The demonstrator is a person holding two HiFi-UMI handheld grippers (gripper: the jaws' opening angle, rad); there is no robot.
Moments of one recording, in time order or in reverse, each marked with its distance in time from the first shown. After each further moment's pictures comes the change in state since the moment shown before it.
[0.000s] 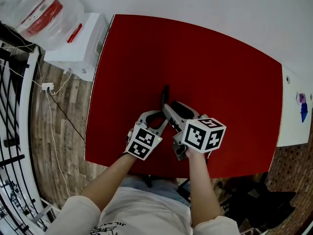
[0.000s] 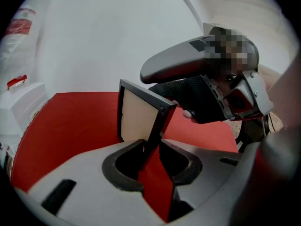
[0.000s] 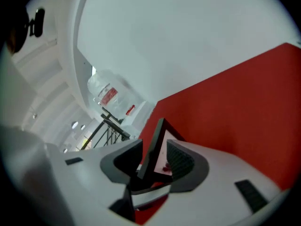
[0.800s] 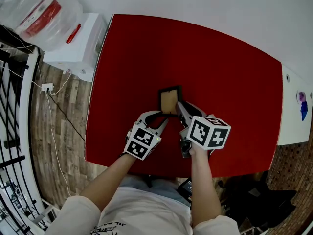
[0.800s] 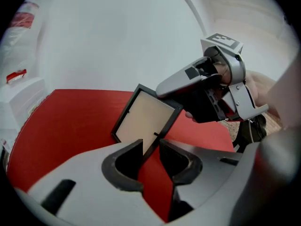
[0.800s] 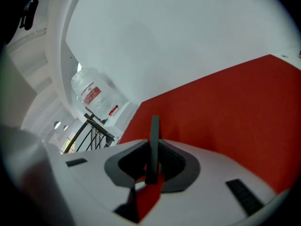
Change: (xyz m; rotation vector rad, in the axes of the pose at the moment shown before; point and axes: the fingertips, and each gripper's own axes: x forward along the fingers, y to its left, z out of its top) left arm 0.000 0.001 -0.001 -0.028 -0.011 -0.023; right arm -0.016 -0.047 0.002 0.013 0.002 -0.199
